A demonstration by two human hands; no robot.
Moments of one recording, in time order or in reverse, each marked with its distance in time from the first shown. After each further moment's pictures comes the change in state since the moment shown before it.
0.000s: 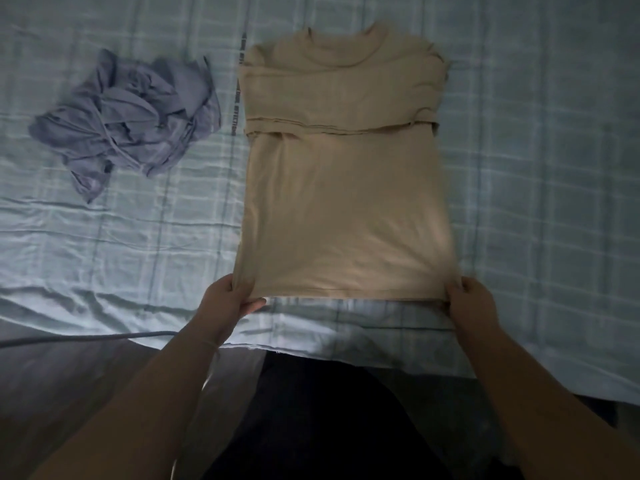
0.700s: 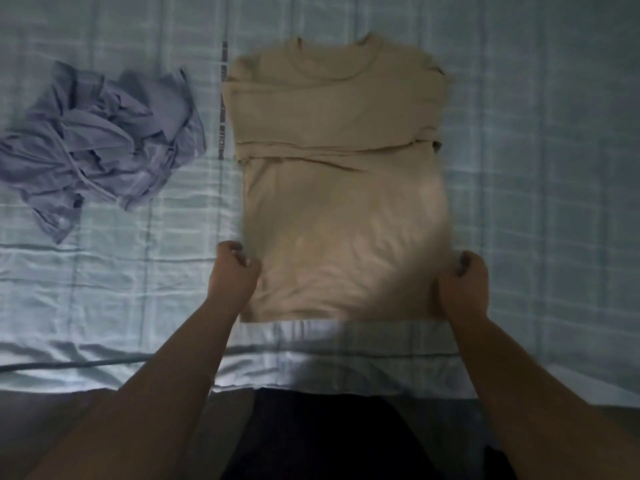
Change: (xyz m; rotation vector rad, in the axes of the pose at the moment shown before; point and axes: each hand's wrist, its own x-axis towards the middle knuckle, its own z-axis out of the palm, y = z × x) left_hand 0.100 0.074 0.022 0.613 0.269 0.210; right_hand 0.025 -0.077 0.029 -0.057 0.224 -0.038
